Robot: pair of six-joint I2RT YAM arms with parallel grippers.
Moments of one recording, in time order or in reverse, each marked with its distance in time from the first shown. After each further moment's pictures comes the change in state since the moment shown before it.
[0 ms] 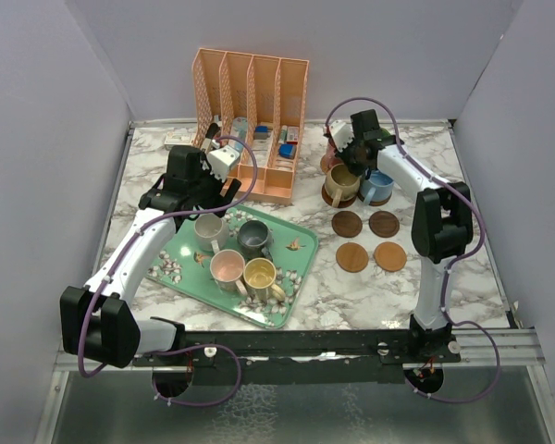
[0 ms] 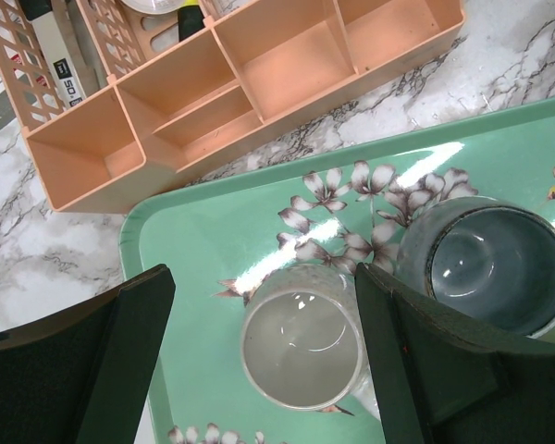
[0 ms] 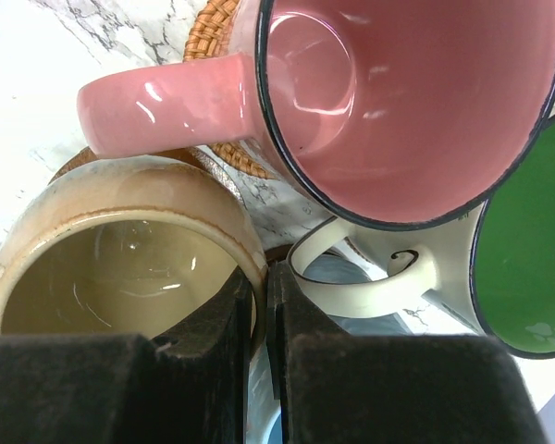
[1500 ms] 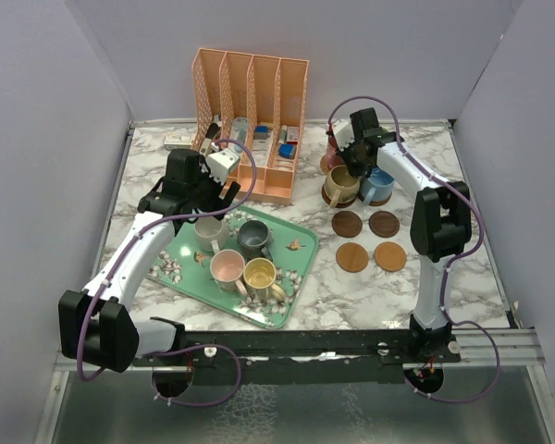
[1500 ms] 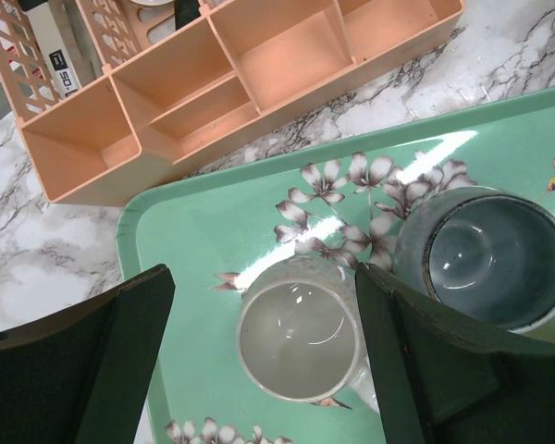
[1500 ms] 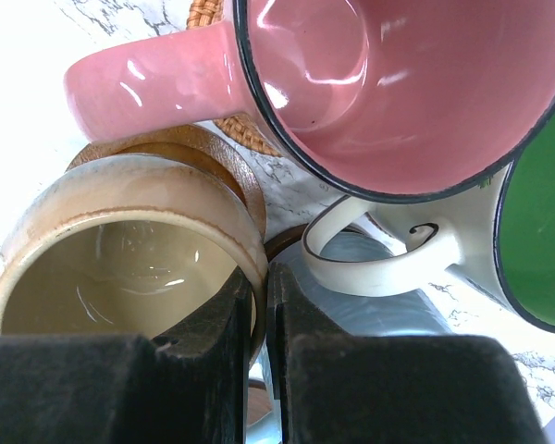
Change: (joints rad) left arm 0.001 -0.023 -0.025 0.000 0.000 0.003; right arm -0.001 0.019 0.051 -0.092 0.012 0.101
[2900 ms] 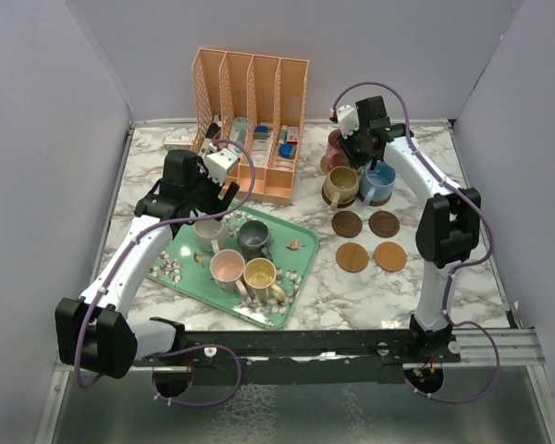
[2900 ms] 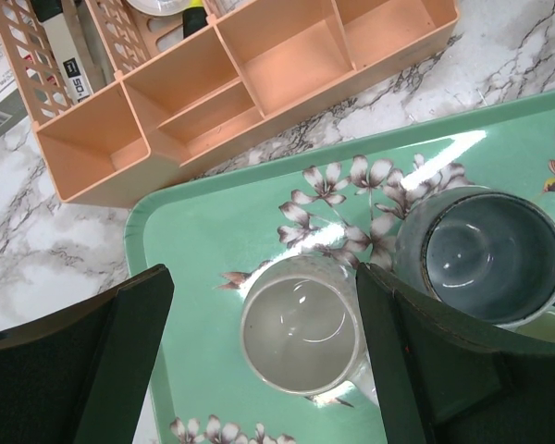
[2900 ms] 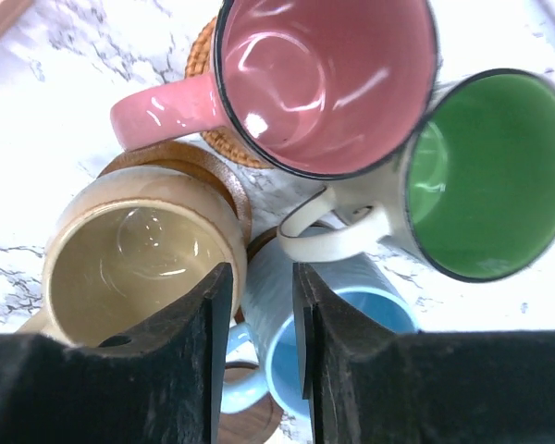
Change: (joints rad) left arm 0.000 -0.035 -0.007 0.000 0.000 0.006; right arm 0.000 -0.054 0.048 -0.035 -0.002 0.019
